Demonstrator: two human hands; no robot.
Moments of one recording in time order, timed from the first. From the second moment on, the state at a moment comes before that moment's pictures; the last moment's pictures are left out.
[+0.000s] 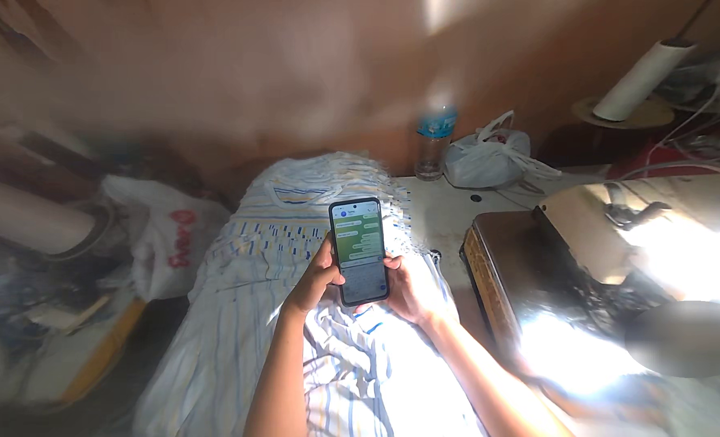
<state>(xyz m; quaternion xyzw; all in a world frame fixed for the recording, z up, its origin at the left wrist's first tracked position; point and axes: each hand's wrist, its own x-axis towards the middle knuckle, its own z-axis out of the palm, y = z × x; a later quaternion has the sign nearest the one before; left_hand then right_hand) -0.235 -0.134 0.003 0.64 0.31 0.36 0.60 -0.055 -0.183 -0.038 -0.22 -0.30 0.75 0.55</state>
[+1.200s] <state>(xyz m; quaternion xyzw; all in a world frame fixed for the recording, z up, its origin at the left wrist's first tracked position) -0.257 -0.126 0.004 0.70 0.25 0.30 0.59 -0.053 -0.186 -0.040 -0.24 -0.37 0.72 0.53</state>
